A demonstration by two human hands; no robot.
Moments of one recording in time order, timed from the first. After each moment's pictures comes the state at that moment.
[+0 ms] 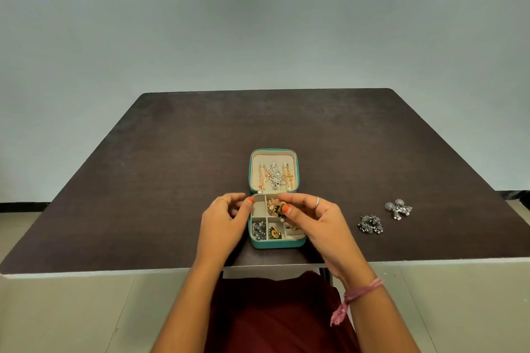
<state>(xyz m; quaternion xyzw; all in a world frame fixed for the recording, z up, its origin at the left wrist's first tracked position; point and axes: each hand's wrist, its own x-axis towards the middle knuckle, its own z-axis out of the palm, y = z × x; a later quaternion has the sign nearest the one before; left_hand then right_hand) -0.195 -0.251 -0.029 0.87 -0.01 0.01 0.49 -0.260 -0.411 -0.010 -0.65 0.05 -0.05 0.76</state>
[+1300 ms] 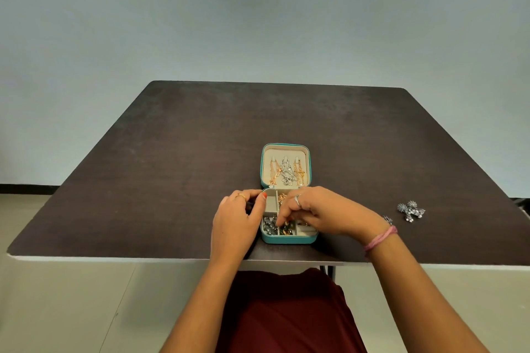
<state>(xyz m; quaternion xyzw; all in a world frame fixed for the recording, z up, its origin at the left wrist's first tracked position) -0.195 -0.251 -0.047 0.91 -0.07 0.07 0.41 -0.216 -0.429 0.022 -0.93 -0.25 0.14 0.22</state>
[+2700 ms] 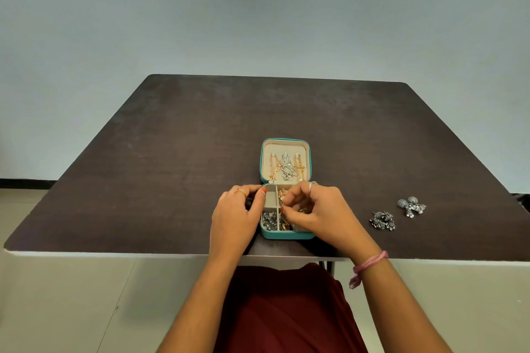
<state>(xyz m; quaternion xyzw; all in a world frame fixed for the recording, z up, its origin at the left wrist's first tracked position) -0.195 -0.251 -0.046 0.91 -0.07 0.08 0.41 -0.236 -0.414 -0.007 -0.89 -0.04 -0.04 0.46</state>
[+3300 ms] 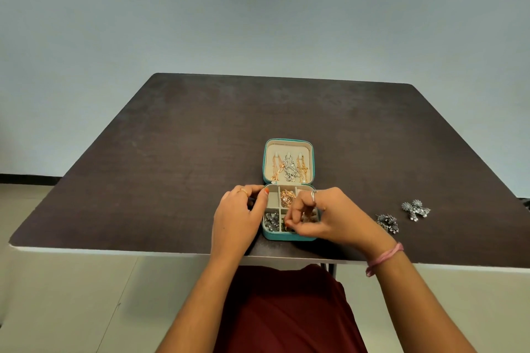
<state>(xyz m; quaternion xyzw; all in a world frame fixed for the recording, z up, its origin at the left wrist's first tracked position) -0.195 -0.250 -0.046 0.91 -0.07 0.07 0.41 -0.234 -0.429 0.006 -0.90 -0.19 0.02 0.38</state>
